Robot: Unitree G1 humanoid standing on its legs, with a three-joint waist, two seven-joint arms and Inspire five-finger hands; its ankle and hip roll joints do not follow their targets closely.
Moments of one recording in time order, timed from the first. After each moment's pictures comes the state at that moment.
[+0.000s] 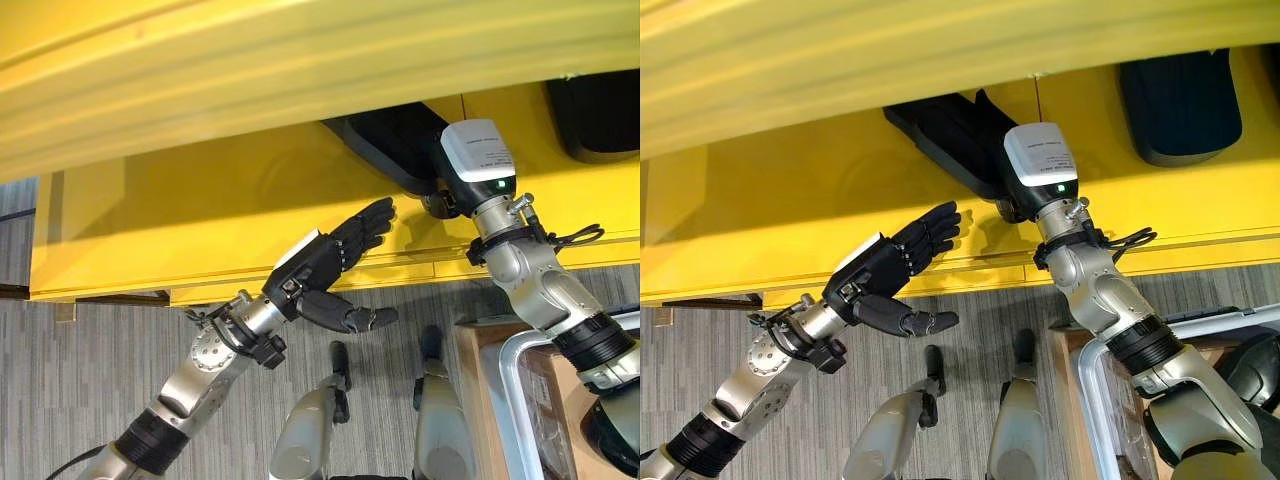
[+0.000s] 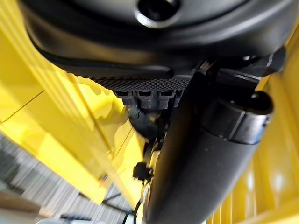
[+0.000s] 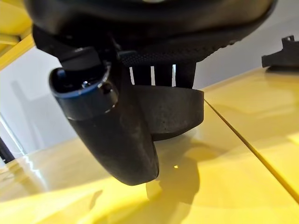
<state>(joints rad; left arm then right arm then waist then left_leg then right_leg) -0.22 0.61 -0.41 -0.16 -0.66 -0.21 -0.27 -0.74 -0.75 0.54 0.17 -0.56 0.14 -0.29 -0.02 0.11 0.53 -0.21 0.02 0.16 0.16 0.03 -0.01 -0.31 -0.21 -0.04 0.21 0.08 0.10</state>
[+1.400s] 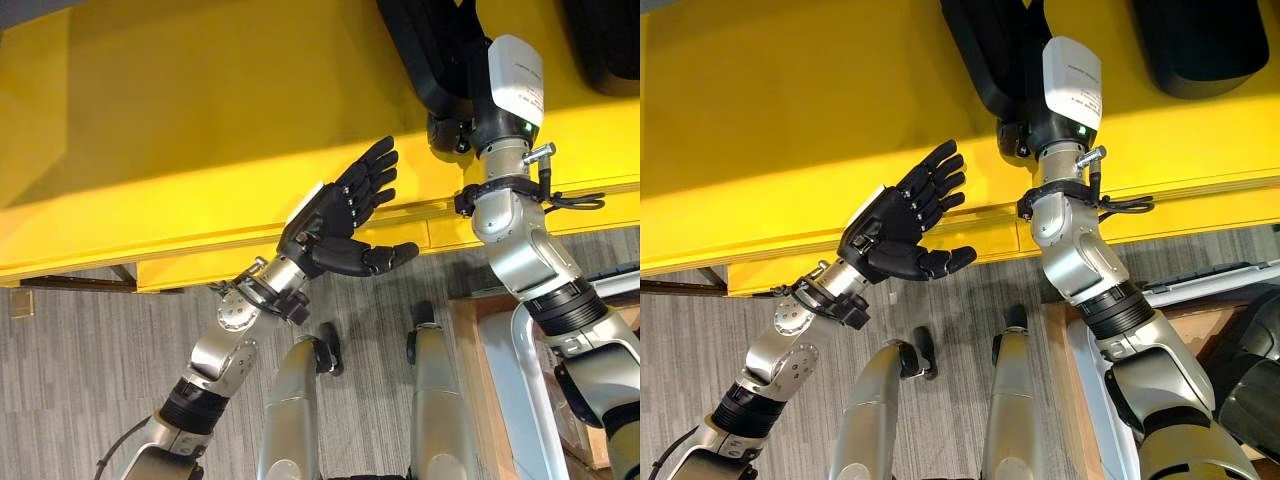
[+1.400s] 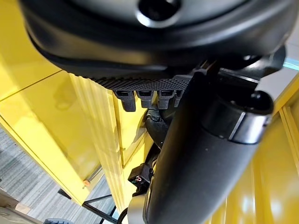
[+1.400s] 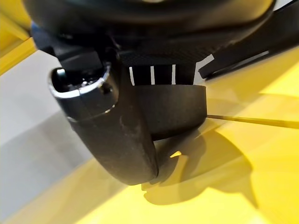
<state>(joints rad) -0.39 0.42 -0.29 -0.13 -0.66 0.00 -0.24 -0.92 -0.60 0.45 0.16 -0.33 0.37 -0.41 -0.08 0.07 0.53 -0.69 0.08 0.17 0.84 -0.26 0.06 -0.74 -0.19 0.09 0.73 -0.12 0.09</state>
